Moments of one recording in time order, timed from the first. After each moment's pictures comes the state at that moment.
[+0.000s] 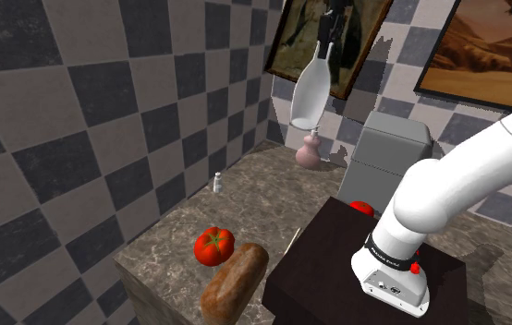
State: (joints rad) arm -0.05 -0.46 -0.09 -1.72 -0.06 1.28 -0.20
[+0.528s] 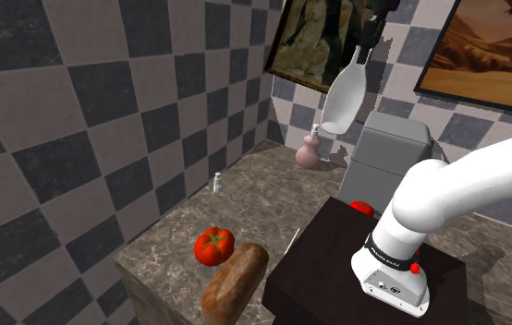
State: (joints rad) arm -0.09 -0.67 -0.18 -1.86 -0.13 1.22 -0.33
